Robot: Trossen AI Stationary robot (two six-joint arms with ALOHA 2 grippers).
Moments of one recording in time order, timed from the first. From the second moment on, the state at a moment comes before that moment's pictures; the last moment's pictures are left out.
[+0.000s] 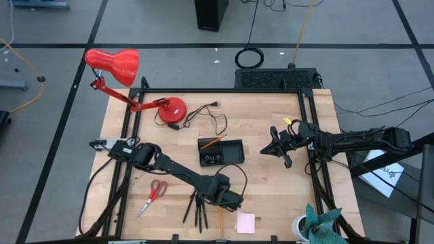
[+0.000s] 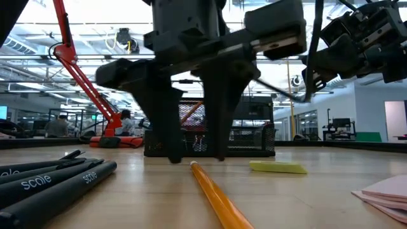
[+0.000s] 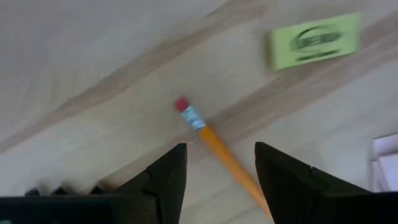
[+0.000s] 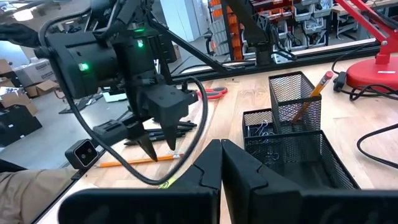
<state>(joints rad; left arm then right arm) -0.40 2.36 1.98 -1.05 0.00 -1.48 -0.19 0.79 0.06 0.62 -0.48 0.20</state>
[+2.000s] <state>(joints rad) -0.39 2.38 1.82 -1.05 0.13 -1.42 -0.19 0.79 0.06 0.59 -0.48 0.20</state>
